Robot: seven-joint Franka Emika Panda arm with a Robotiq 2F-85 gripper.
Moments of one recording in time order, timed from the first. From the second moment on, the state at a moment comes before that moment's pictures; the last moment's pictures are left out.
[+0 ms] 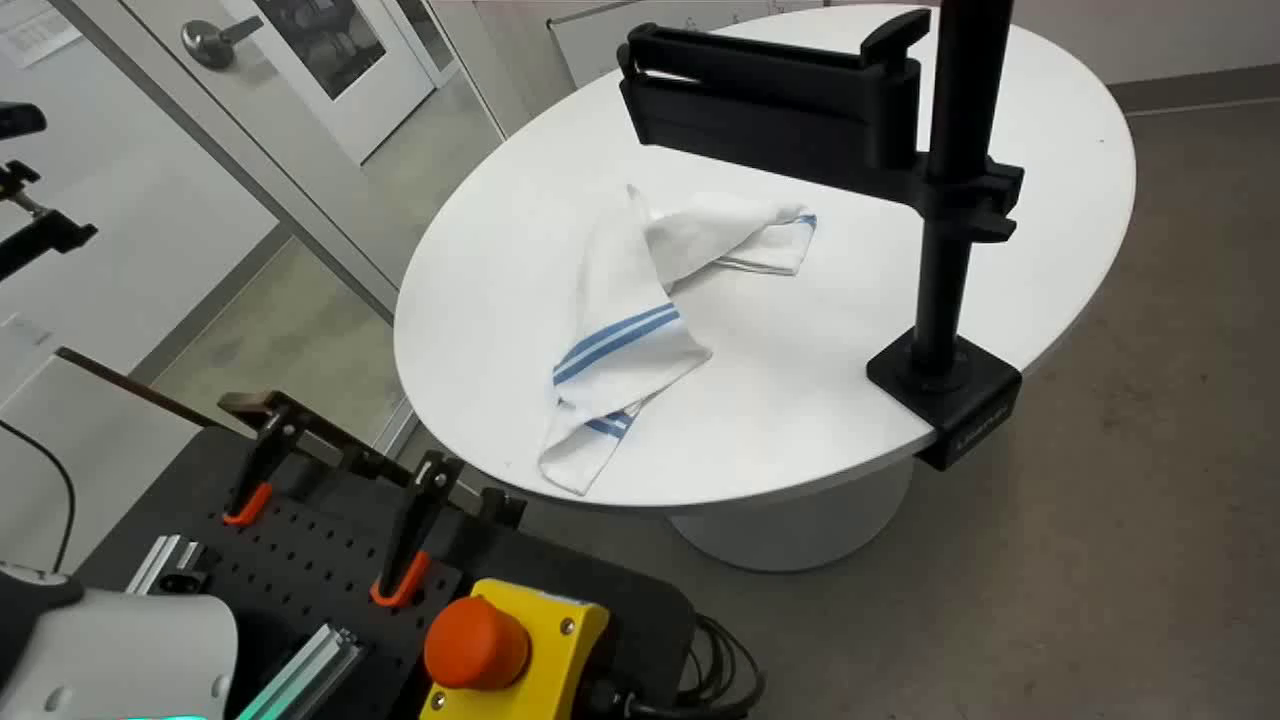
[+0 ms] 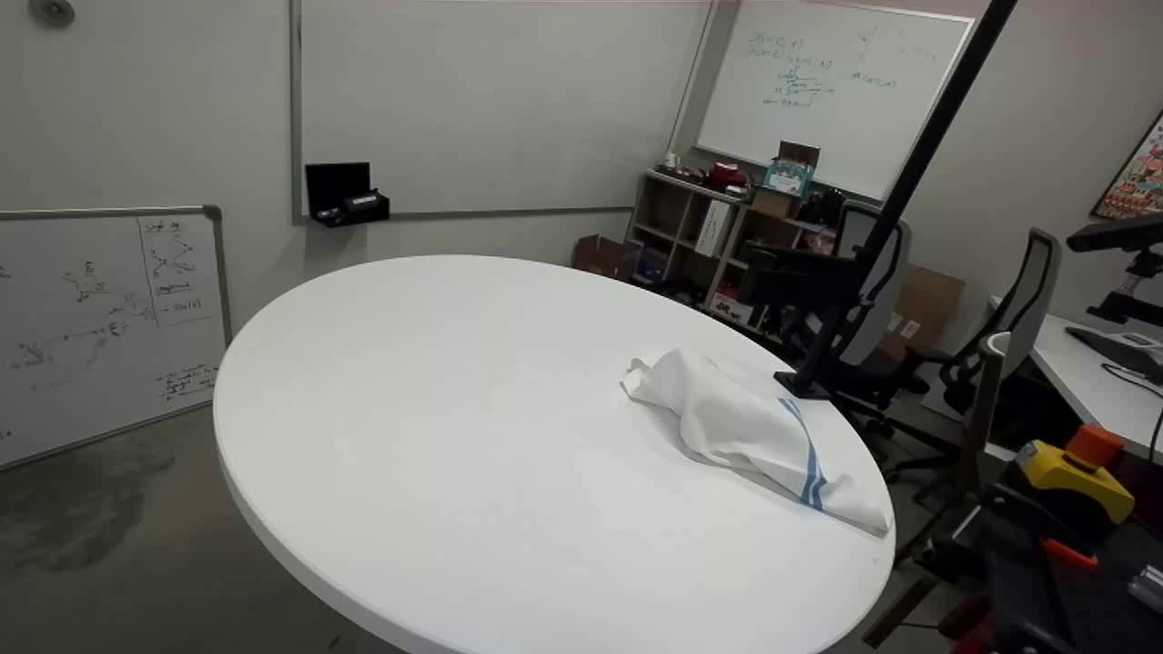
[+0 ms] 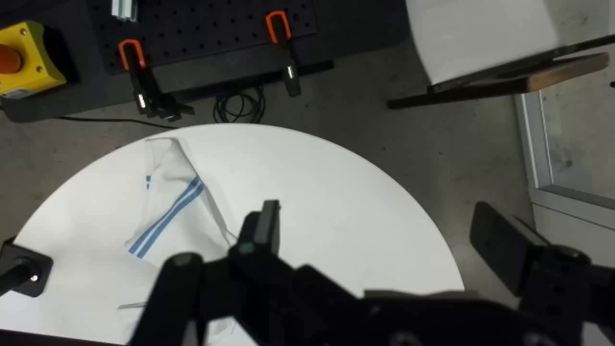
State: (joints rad) arm 0.03 -0.62 0.10 -2.44 0.17 1.66 0.30
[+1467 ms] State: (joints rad) arm -0.21 -0.28 0.06 -2.70 -0.29 2.27 0.35
